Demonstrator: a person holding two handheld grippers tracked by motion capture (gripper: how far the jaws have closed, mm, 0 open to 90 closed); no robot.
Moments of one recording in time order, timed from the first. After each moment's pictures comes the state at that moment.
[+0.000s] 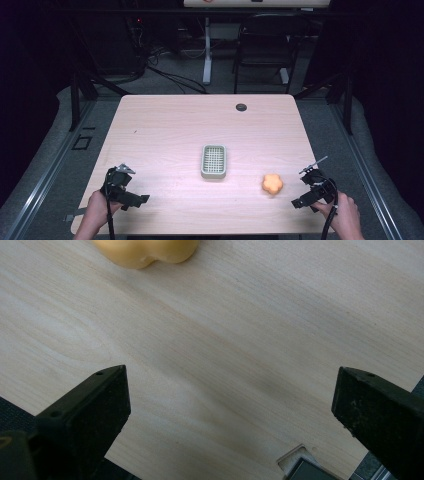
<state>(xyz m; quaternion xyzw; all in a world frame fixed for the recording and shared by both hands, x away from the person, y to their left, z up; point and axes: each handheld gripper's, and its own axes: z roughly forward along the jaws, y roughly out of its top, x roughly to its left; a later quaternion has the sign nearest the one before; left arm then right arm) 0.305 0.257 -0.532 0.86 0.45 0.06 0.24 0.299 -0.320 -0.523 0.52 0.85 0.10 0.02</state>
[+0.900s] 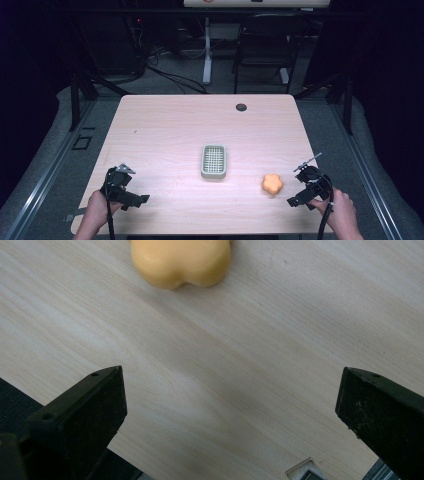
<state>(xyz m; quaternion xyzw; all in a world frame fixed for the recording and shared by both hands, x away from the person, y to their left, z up) 0.305 0.257 -0.532 0.86 0.45 0.06 0.24 0.303 -0.304 -0.512 0.49 0.86 0.10 0.02</state>
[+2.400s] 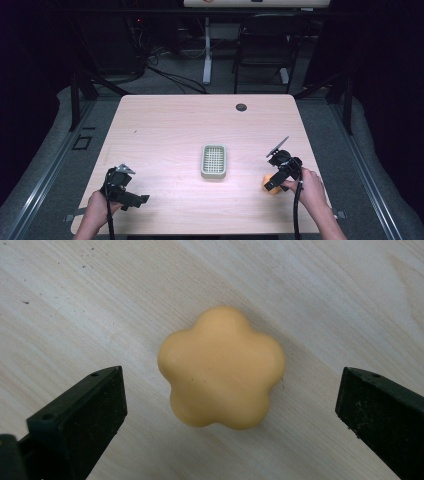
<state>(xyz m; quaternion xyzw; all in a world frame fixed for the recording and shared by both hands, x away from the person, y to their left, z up) 0.305 0.257 -0.533 0.86 0.45 0.06 0.24 0.362 -0.243 -0.518 0.45 0.89 0.09 0.02</state>
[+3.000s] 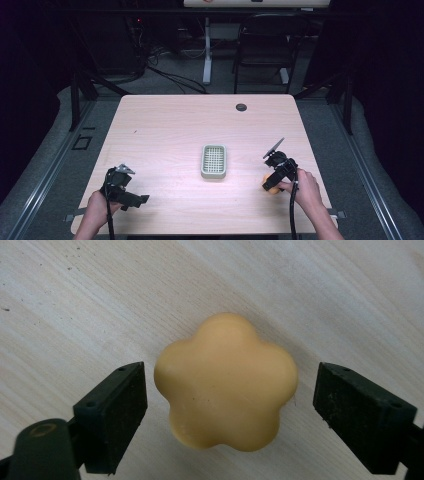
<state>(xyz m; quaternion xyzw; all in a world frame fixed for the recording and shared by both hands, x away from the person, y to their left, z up) 0.305 0.258 -0.533 0.86 0.45 0.06 0.23 0.365 -0.235 -0.530 0.46 0.88 0.08 0.02</state>
